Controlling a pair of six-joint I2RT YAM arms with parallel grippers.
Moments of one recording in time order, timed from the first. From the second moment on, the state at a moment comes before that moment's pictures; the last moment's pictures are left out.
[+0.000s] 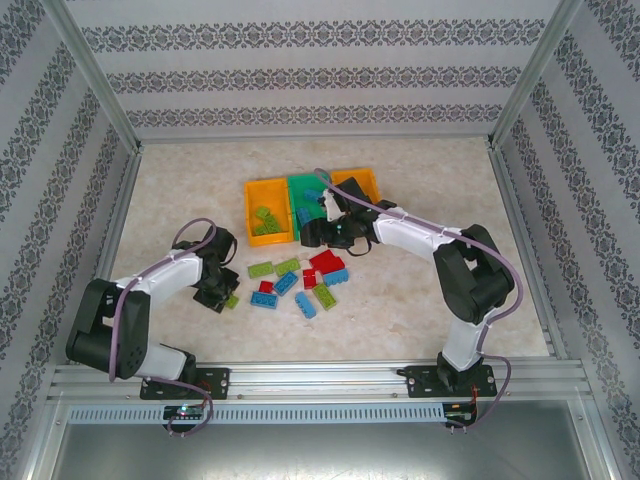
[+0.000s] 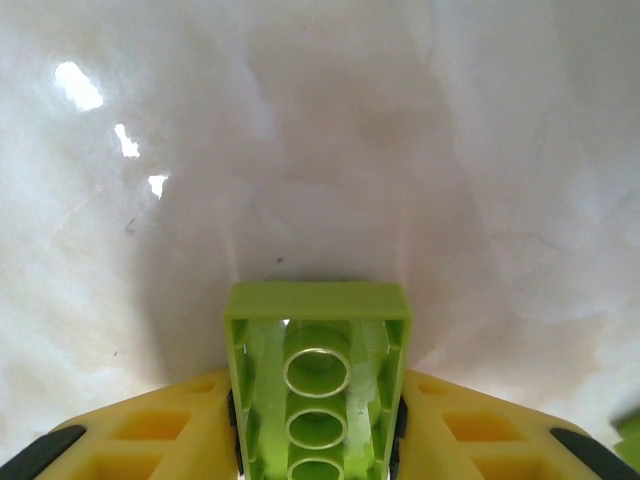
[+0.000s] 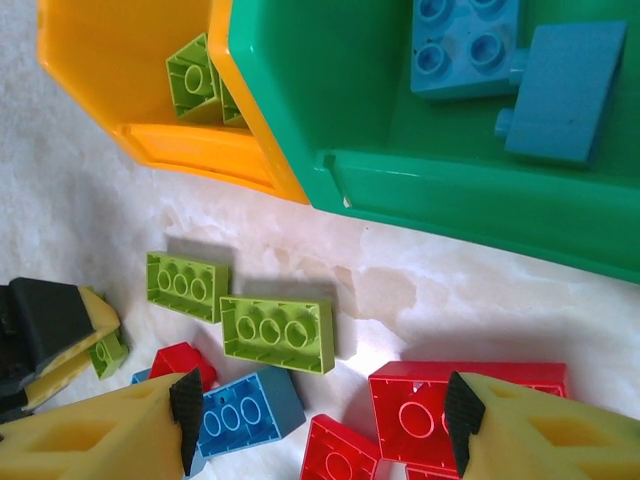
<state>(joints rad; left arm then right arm) -0.24 1.41 0.70 -0.77 0.03 -1.36 0.58 1.82 1.22 -0.38 -0.45 0.52</state>
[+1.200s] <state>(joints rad) -0.30 1.84 1.49 -0.68 0.11 -0.74 0.82 1.60 0.95 -0.53 -0.18 0.37</state>
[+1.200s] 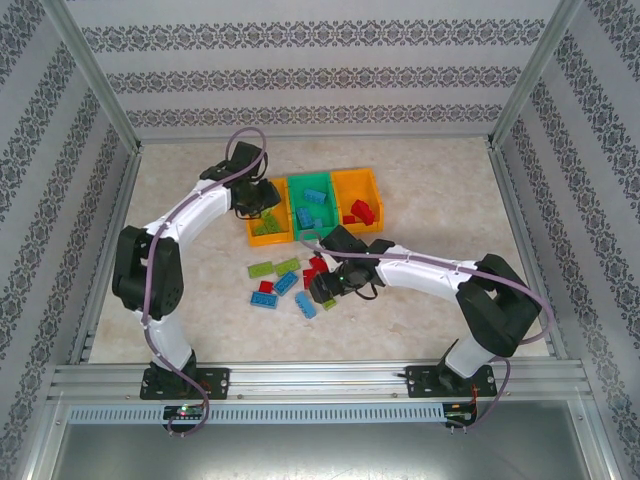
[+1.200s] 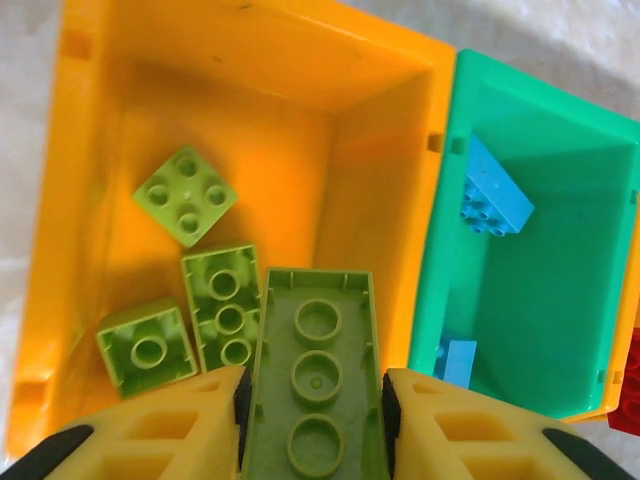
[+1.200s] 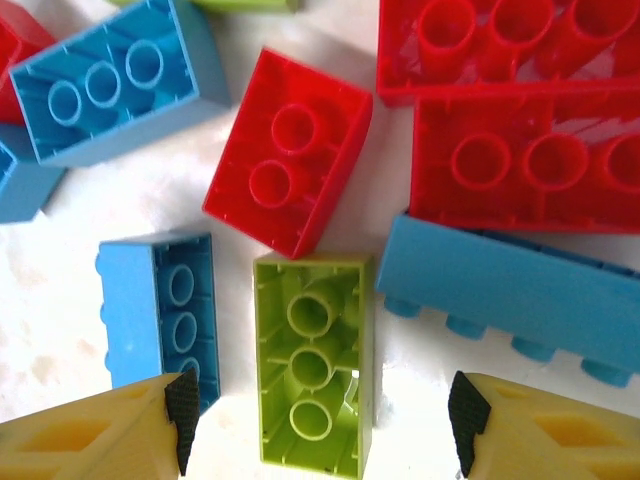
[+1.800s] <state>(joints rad) -0.31 1.77 1.43 -0.65 0.09 -0.73 0.89 1.71 0.97 -0.60 -0.09 0.37</state>
